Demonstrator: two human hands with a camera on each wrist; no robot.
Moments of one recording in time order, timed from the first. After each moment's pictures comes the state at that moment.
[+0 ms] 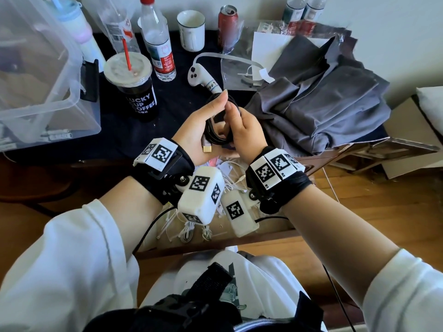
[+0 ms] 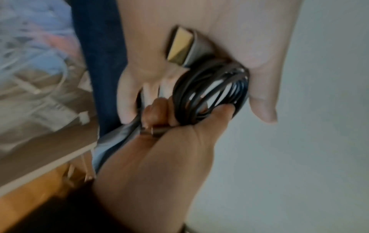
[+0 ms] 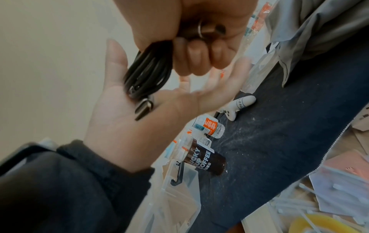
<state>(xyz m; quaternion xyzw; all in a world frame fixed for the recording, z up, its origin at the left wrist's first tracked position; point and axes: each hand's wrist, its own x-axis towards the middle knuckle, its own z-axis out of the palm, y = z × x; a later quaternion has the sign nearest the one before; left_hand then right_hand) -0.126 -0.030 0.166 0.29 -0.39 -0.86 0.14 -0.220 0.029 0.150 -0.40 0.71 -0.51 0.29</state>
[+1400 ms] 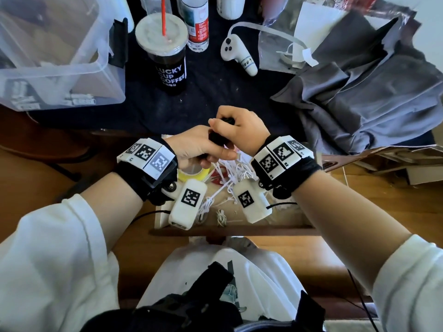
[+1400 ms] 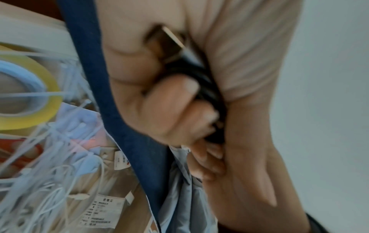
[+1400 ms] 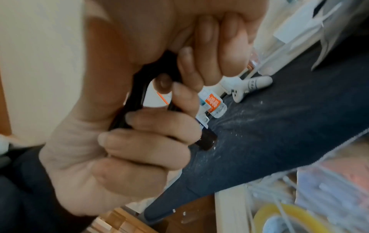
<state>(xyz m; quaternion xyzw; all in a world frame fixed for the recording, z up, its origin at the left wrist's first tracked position) -0.063 -0.051 0.133 0.39 -0.56 -0.73 -0.02 -0.192 -0.012 0.124 -0.57 0.70 -0.27 0.34</state>
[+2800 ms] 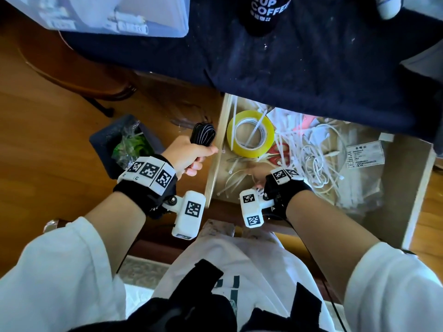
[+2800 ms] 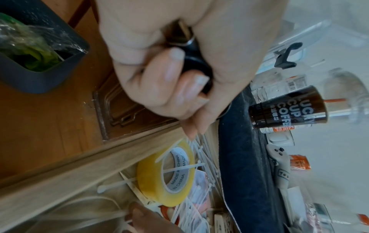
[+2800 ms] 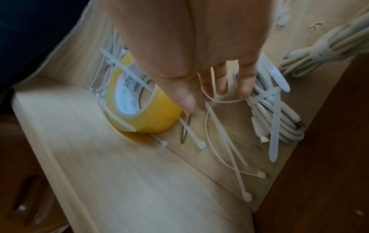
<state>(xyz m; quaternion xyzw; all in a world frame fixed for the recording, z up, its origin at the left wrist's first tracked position) 0.082 -0.086 -0.003 0.62 -0.35 -0.70 0.01 -0.117 -0.002 -0.172 -0.14 0.73 -0.06 0.67</state>
